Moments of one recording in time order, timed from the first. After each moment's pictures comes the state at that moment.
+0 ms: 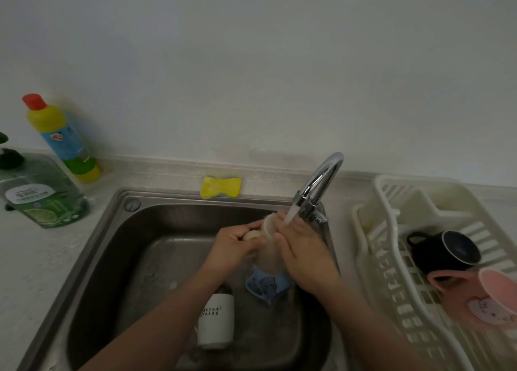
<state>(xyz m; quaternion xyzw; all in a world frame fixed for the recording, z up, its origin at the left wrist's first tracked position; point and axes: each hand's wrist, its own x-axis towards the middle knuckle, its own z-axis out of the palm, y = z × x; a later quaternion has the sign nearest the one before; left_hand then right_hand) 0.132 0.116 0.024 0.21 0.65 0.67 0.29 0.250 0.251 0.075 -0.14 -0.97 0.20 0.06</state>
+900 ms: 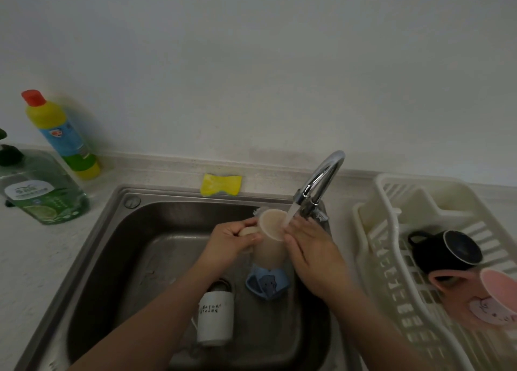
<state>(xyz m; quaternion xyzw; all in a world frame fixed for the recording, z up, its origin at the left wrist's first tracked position) 0.126 0.116 0.024 0.18 0.63 0.69 0.31 0.267 0.255 0.085 -0.13 -0.97 0.16 0.09</state>
